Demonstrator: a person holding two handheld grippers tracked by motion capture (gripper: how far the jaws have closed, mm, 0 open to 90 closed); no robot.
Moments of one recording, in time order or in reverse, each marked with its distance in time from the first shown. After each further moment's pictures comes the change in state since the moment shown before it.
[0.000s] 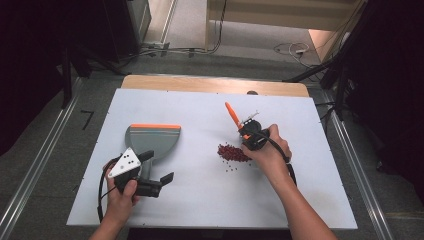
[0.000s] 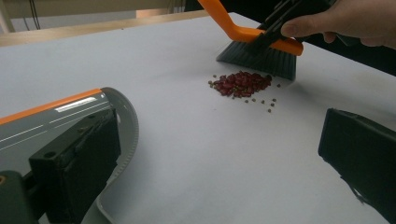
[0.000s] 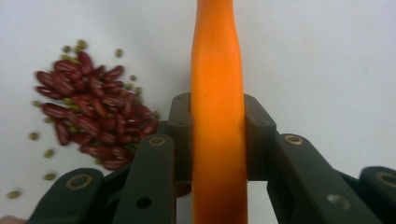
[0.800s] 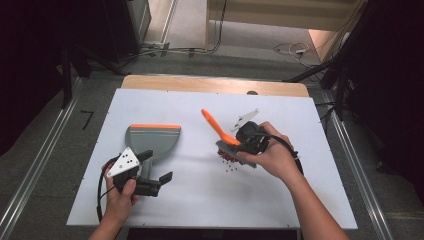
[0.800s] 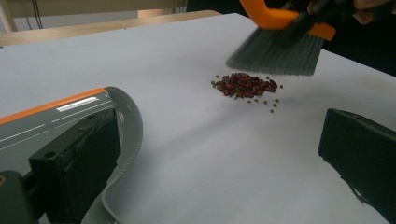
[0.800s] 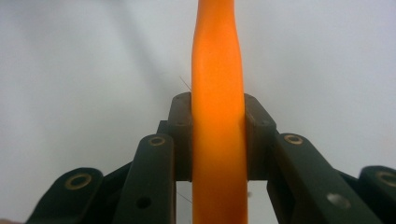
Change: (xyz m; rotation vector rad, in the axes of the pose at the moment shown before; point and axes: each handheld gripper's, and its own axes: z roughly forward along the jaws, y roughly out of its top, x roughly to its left) left arm 0.002 0.000 -0.001 -0.005 0.004 -0.009; right arm 0.010 0.002 -0.052 -0.149 0.366 -0.372
